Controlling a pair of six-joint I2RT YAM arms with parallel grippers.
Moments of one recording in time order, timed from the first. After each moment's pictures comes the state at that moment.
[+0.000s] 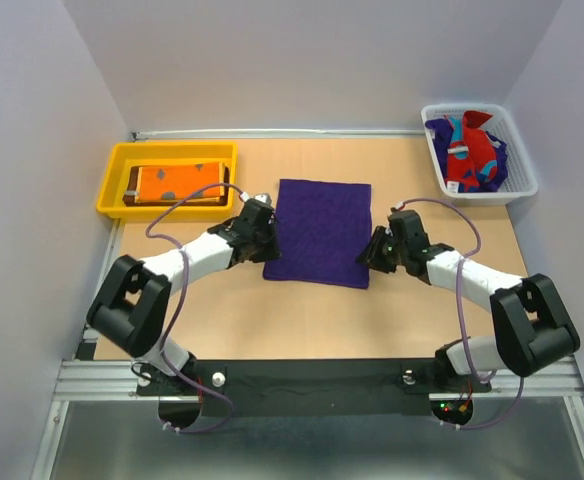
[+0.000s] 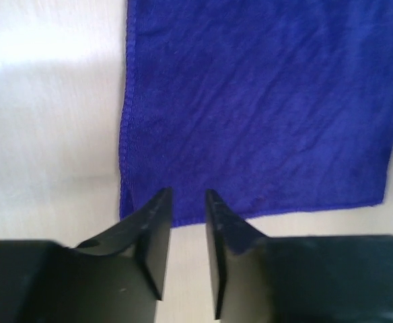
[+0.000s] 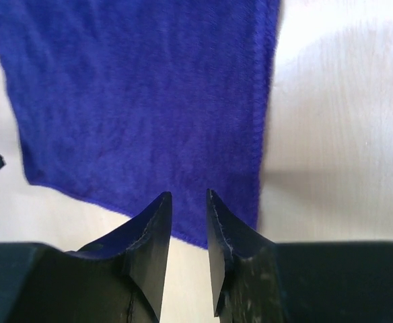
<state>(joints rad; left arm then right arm) -0.59 1.49 0.89 -0.27 -0.04 -0.65 0.39 1.36 0.66 -0.11 -0.17 0.73</state>
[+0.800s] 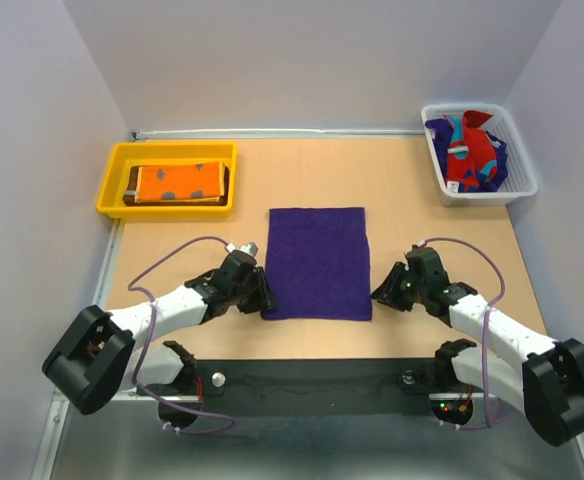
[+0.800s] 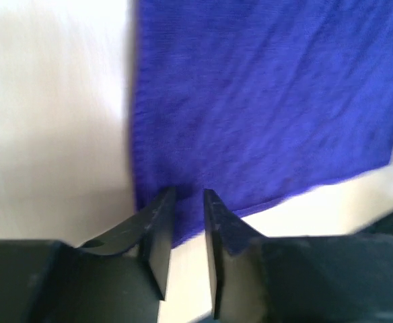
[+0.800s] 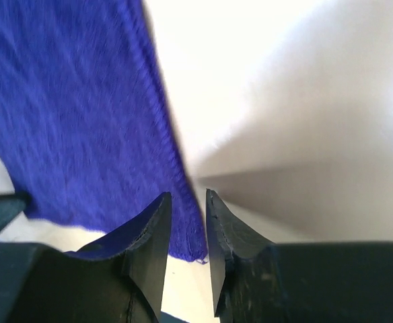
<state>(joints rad) -0.67 1.20 0.42 -0.12 0.10 -0.86 0.39 1.02 0.35 -0.21 -0.15 0.88</state>
